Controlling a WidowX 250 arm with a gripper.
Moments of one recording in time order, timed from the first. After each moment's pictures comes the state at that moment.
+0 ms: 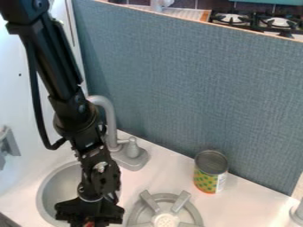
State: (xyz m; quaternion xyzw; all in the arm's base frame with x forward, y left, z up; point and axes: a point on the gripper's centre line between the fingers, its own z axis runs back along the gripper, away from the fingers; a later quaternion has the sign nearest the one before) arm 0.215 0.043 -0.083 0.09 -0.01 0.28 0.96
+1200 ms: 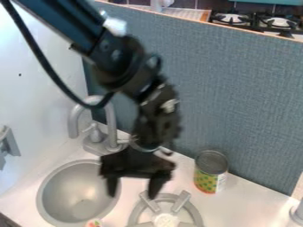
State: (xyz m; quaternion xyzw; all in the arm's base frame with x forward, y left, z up) arm 0.252 -0.030 0.020 0.10 -0.04 0.28 0.95
